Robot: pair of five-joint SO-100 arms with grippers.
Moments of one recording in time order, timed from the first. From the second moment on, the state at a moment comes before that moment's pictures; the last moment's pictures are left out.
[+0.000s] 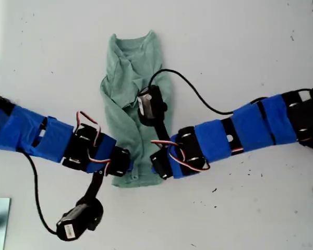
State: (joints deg) arm 0 11.1 73.9 92.6 58.1 -7.7; arm 1 -9.8 53.8 49.8 72.5 -15.3
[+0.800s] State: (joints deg) arm 0 19.9 74.3 84.1 50.8 -6.2; arm 1 -20.4 71.9 53.9 76.6 -15.6
